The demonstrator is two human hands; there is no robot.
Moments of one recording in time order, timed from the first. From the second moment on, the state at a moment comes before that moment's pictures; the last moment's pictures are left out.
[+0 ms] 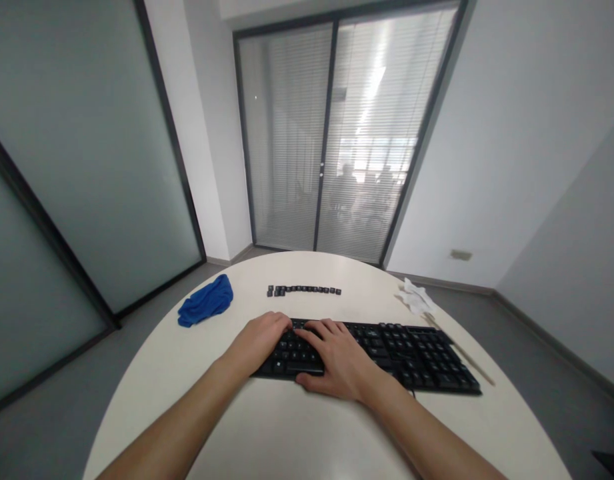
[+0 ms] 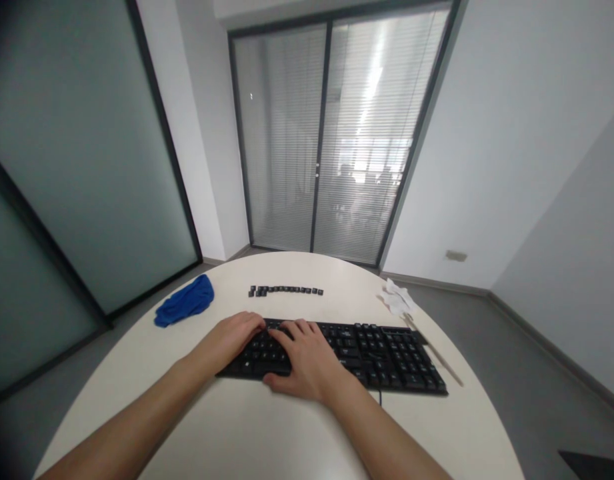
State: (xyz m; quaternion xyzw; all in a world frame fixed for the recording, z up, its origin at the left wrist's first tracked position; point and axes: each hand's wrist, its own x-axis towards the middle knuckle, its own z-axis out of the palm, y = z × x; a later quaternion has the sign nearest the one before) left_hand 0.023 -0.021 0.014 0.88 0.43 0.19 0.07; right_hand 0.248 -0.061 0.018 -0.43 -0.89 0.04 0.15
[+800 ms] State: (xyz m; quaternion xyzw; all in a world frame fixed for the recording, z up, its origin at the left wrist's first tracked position) left_hand 0.023 -0.013 0.005 0.88 0.39 0.22 0.12; right_hand 0.249 -0.059 0.015 -0.42 -0.89 0.04 0.15
